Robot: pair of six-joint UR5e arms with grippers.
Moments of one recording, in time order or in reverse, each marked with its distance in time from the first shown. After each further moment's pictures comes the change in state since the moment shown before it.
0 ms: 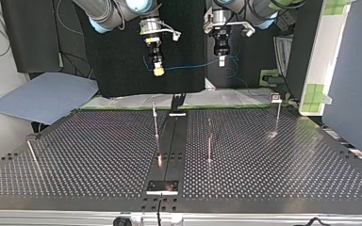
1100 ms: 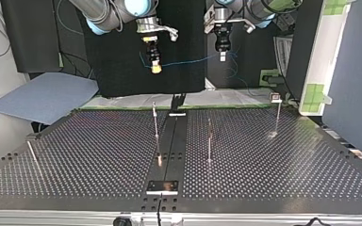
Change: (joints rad) left arm 0.003 -0.089 -0.011 -0.007 0.002 0.004; right arm -0.012 -0.032 -0.014 0.209 0.012 -0.023
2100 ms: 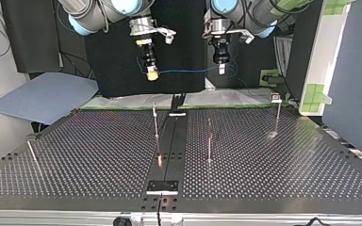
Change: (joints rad) left arm 0.027 0.130 0.095 -0.130 0.005 -0.103; right arm -0.018 -0.179 -0.037 0.155 -0.058 0.111
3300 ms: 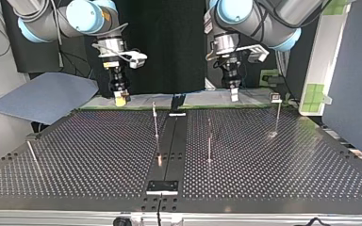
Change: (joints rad) left arm 0.057 0.314 0.191 -0.314 -0.036 0.006; right arm -0.221 -0.119 -0.077 0.042 -0.185 0.077
